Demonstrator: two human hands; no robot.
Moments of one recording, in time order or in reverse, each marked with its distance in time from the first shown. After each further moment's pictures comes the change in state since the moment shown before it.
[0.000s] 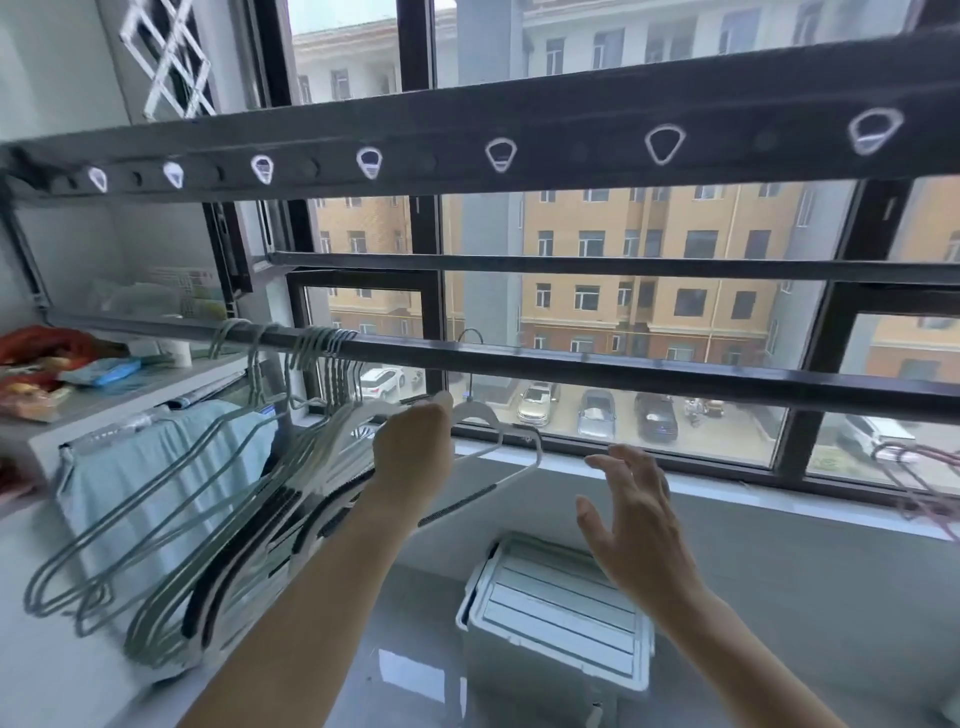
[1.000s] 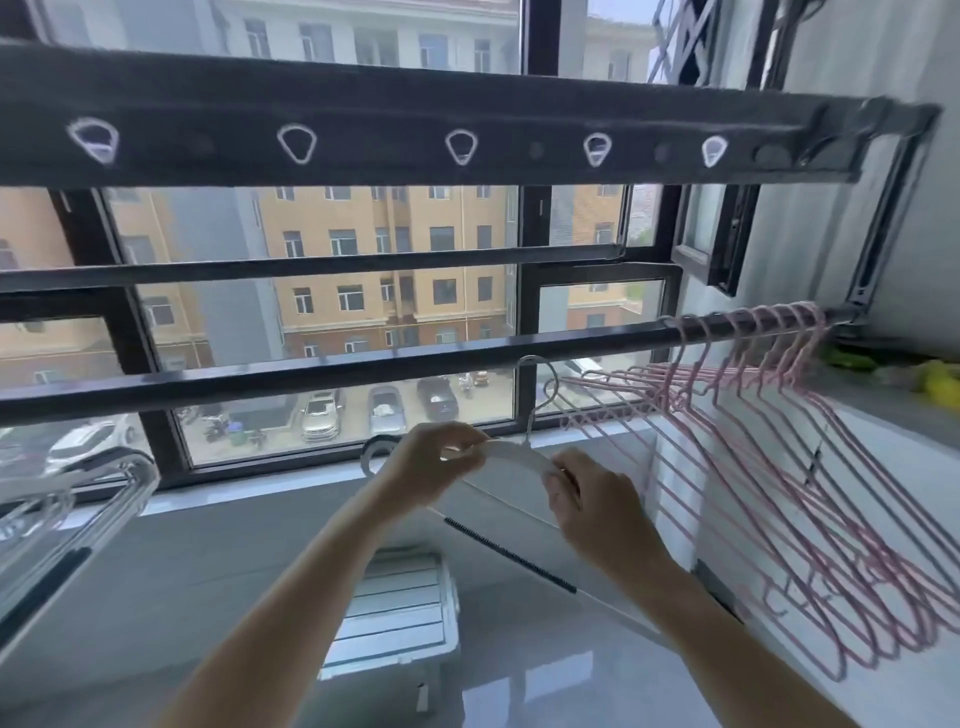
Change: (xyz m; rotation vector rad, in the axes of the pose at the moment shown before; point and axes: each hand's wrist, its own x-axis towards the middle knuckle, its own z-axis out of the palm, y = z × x) left_hand -0.020 0.223 0.018 -1.042 -0.515 0.496; right_hand -0.079 0.067 -0.149 -0.112 0.132 0.404
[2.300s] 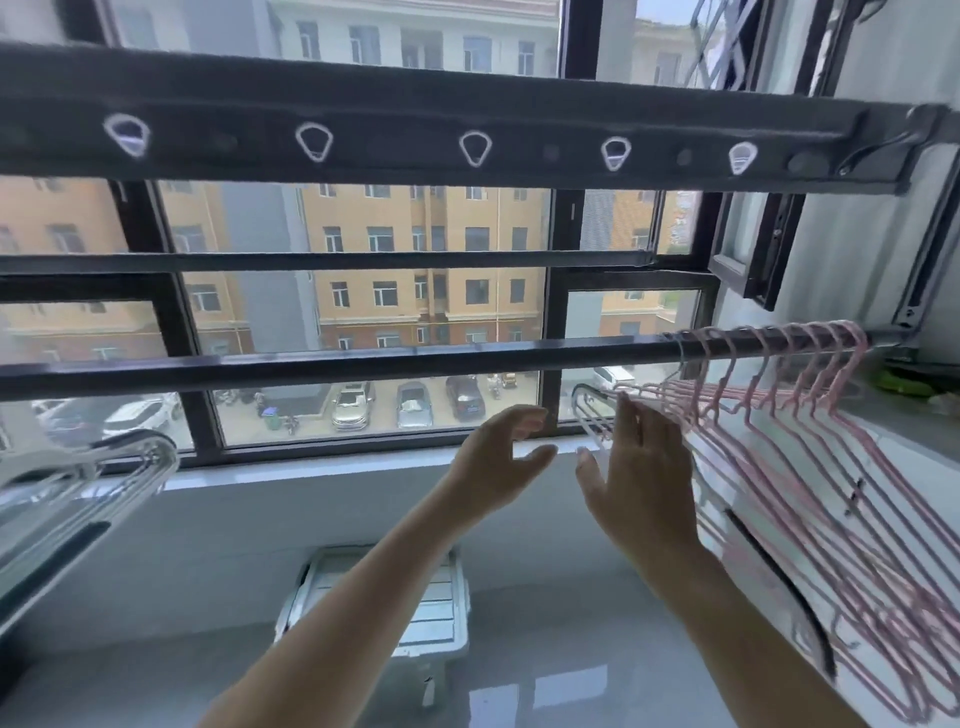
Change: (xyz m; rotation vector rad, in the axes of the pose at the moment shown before) left_hand 0.002 0.053 0.037 -0.008 0.062 0.029; right_hand 0.030 0.017 -0.015 -0.536 0.245 -0.012
